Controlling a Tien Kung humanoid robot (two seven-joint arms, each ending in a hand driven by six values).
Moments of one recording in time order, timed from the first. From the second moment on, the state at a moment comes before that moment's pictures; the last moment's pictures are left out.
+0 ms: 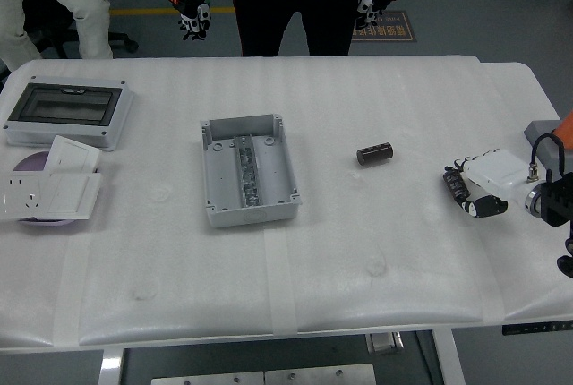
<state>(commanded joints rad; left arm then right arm) -0.02 0.21 -0.57 -0.20 0.79 -0.38 0.55 0.68 -0.81 0.21 1.17 -1.86 -0.20 -0.08</state>
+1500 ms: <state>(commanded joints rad) 0.01 0.19 -0.63 -0.20 0.82 -0.37 0.58 0.54 -0.35 0.62 1.44 -1.60 -0.32 -0.13</state>
